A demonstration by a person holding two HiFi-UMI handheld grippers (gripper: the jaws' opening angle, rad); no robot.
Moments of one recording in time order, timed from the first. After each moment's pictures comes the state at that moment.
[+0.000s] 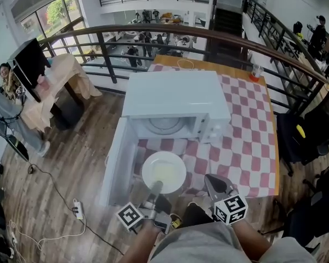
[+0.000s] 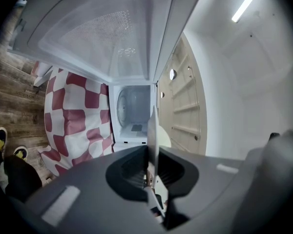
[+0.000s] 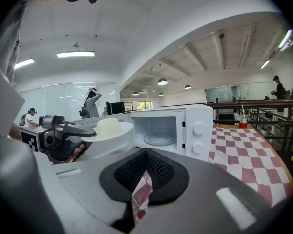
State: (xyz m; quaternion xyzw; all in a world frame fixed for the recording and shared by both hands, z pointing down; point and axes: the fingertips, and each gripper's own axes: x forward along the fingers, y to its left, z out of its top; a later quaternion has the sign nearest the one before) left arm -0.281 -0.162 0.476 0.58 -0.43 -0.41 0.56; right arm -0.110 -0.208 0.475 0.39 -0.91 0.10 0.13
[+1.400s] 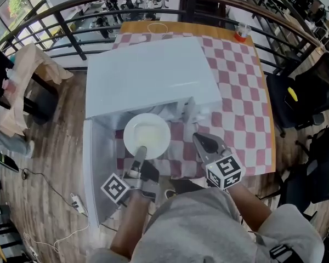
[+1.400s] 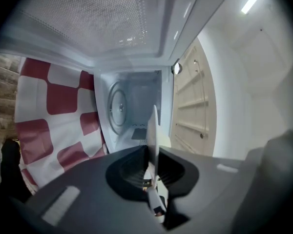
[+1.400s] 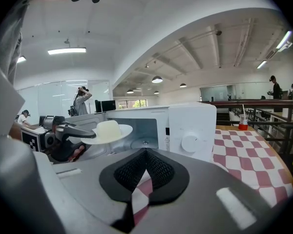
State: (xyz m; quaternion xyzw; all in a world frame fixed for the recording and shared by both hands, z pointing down) left arm -0.291 -0.312 0.499 0.58 -0.42 -0.38 0.58; right arm -0.115 -0.350 0.489 0.41 -0.89 0.11 0.14
